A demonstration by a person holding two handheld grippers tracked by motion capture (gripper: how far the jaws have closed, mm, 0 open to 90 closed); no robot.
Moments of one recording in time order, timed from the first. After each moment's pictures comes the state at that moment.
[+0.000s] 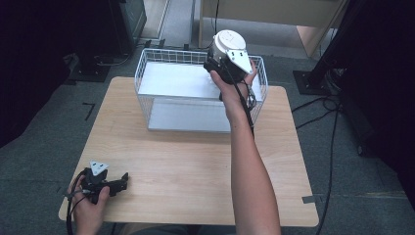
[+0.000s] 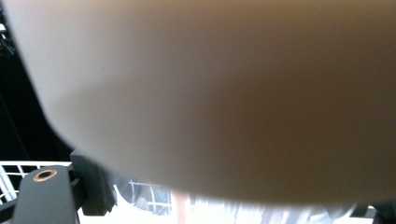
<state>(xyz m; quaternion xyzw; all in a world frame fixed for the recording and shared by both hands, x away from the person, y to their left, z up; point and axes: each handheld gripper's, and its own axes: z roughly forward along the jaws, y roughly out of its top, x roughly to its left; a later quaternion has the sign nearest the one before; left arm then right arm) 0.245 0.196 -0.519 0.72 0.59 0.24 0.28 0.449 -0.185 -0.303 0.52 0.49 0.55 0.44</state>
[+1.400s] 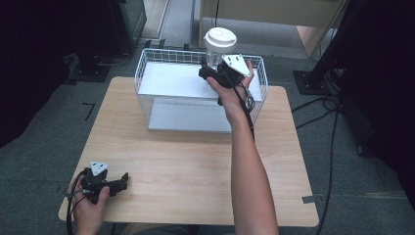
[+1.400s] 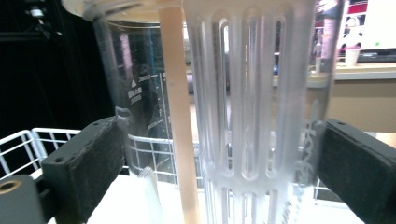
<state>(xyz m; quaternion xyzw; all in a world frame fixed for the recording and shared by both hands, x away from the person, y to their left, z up) 0.245 0.196 -0.519 0.72 0.59 0.24 0.28 0.448 -0.186 -0.320 0.48 0.53 0.57 0.40</state>
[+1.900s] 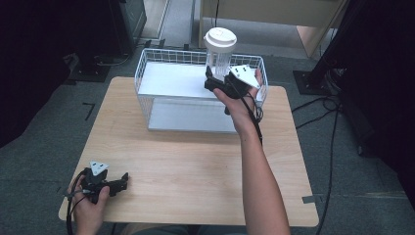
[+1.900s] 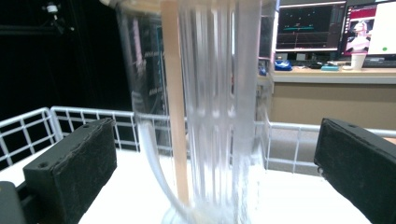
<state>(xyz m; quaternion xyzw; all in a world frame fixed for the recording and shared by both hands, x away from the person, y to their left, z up) 0.245 0.196 -0.519 0.72 0.59 0.24 0.28 0.416 -0.204 -0.330 0.47 0.55 0.57 0.40</state>
